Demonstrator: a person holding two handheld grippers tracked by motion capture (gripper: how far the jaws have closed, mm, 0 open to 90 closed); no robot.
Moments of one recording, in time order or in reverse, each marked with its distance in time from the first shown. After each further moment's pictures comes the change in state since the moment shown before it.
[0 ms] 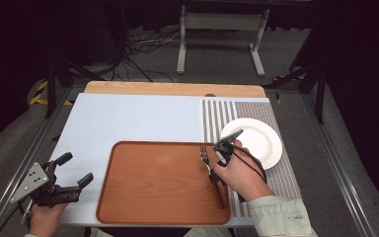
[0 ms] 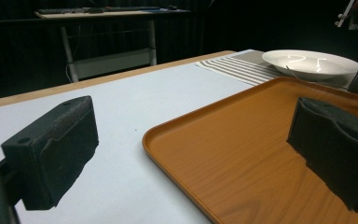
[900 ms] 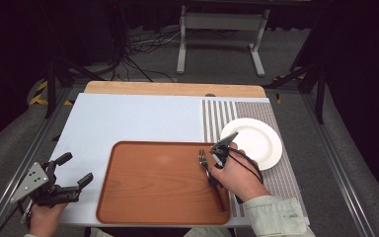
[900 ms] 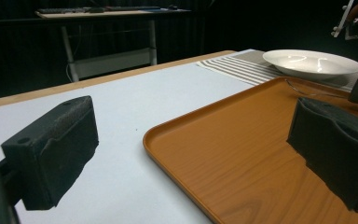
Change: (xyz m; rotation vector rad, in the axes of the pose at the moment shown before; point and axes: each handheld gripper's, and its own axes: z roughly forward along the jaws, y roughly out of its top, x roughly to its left) left arm 0.000 0.000 0.000 0.001 0.002 -0.001; right arm 0.002 0.002 0.014 0.059 -0.036 -0.002
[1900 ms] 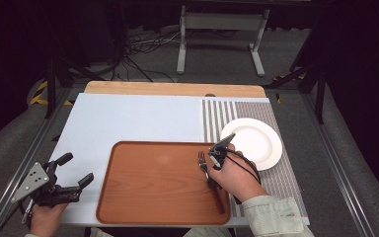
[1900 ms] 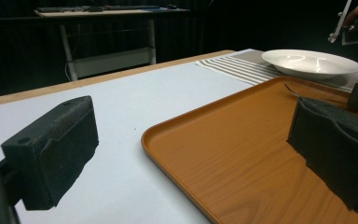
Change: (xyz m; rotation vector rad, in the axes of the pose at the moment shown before) left arm -0.001 -0.001 0.001 0.002 -0.003 -0.006; right arm 0.002 0.001 0.008 0.031 -0.016 0.002
